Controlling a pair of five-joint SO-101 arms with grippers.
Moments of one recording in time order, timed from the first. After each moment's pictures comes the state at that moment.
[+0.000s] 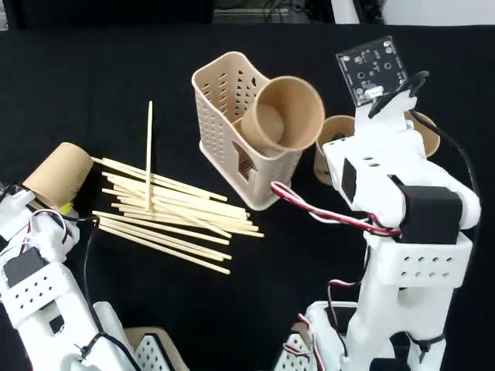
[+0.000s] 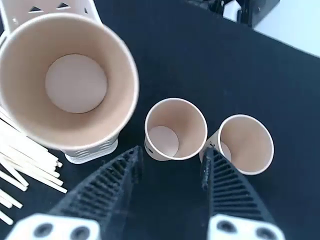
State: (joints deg) left arm -41.4 -58.6 69.8 49.6 8.1; right arm 1.1 -36.9 1.0 90.2 17.2
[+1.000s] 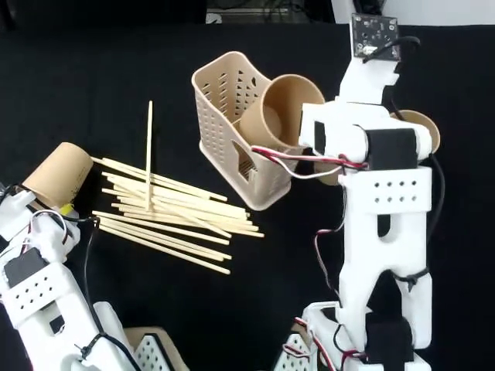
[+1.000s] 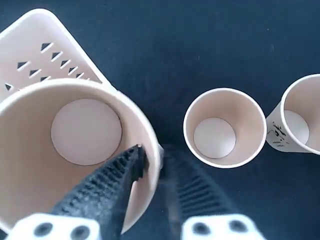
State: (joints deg) left arm -41.4 -58.6 70.2 49.6 8.0; right arm -3.8 -21.4 -0.7 83.6 -9.5
